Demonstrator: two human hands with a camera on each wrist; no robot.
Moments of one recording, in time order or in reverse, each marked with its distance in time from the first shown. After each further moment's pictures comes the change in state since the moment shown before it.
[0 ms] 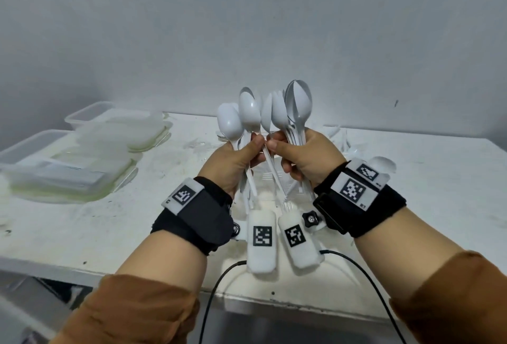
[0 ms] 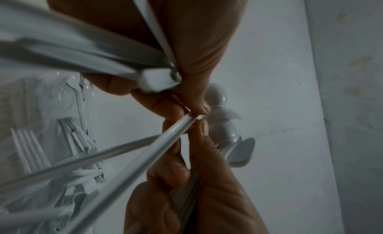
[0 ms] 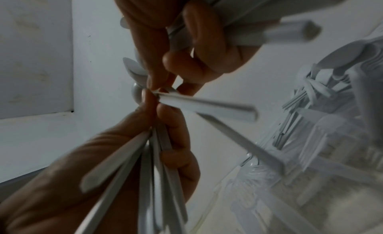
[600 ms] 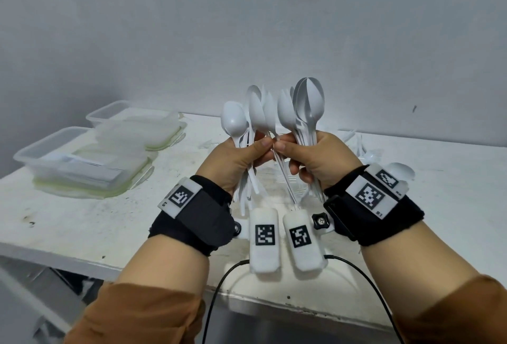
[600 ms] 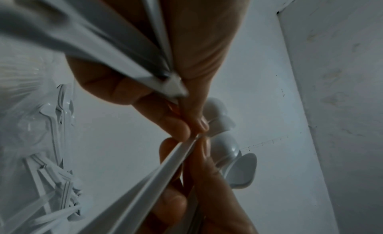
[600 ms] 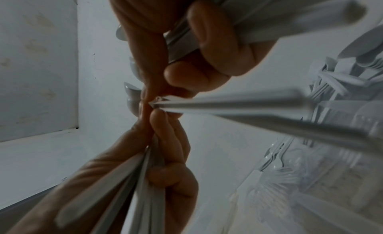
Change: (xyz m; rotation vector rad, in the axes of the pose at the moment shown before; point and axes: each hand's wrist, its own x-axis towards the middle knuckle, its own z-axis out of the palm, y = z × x) left_hand -0.013 0.020 -0.013 -0.066 -0.009 0.034; right_hand -0.001 -0.005 0.011 0.002 -0.074 0.000
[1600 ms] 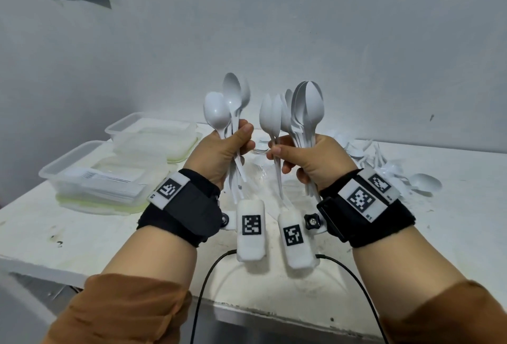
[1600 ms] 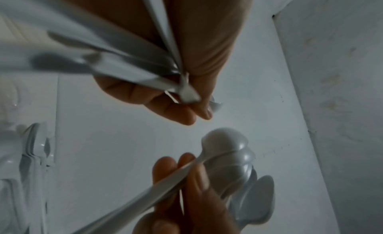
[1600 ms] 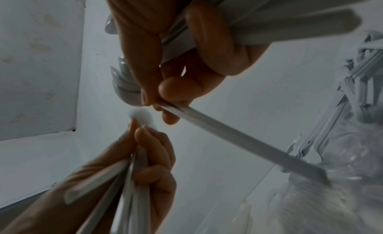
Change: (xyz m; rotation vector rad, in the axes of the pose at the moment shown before) left_hand 0.026 0.037 -0.066 0.042 0.090 0.053; right_hand 0.018 -0.014 0.056 -0.054 0.036 -0.022
